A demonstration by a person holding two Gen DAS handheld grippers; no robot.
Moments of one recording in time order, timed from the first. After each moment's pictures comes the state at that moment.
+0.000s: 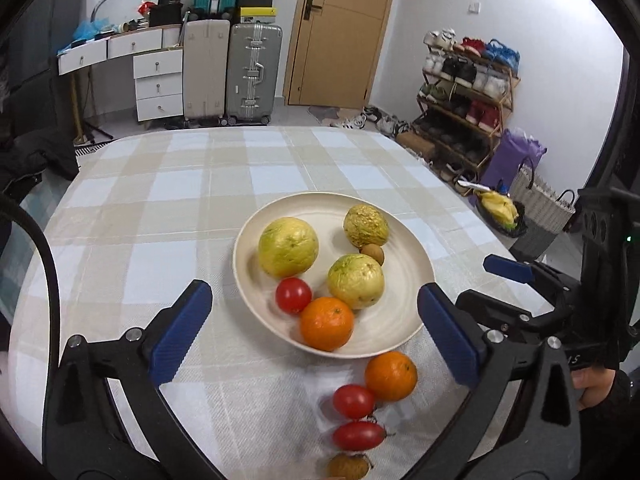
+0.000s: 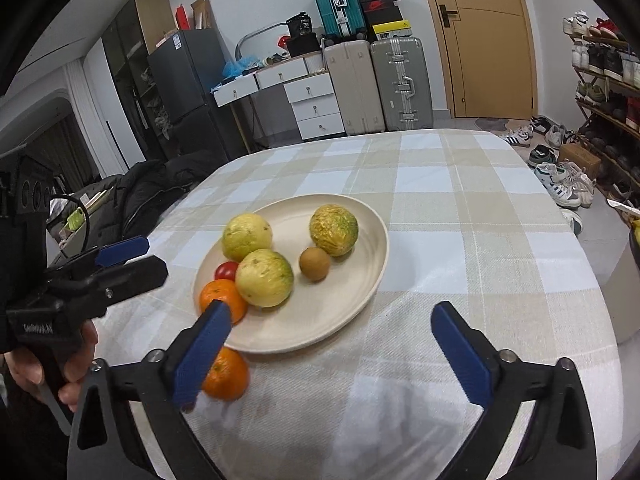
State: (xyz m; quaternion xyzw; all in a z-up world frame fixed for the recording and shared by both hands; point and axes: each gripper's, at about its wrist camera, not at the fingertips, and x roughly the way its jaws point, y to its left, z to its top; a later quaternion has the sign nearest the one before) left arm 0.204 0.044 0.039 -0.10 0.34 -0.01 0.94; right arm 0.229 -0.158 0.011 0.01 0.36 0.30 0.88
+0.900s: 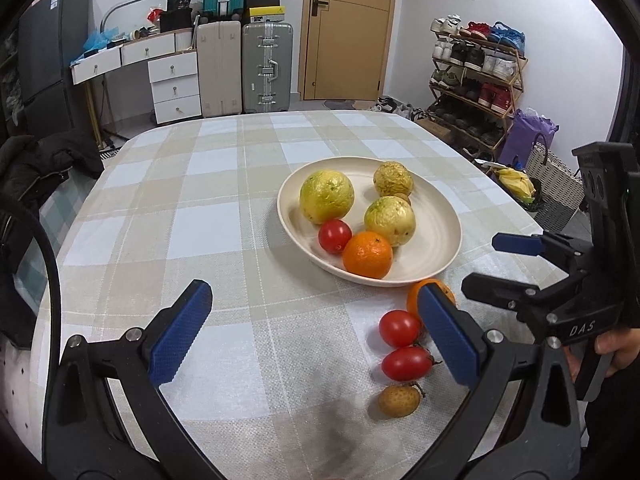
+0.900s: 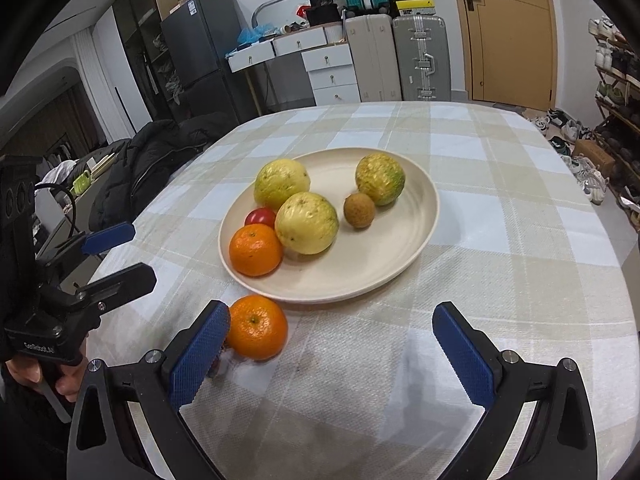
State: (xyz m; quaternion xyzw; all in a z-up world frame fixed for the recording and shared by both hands) left arm 0.148 0.051 0.020 -0.06 0.35 0.03 0.93; right arm 0.206 -0.126 -0.008 -0.02 0.41 0.32 0.85
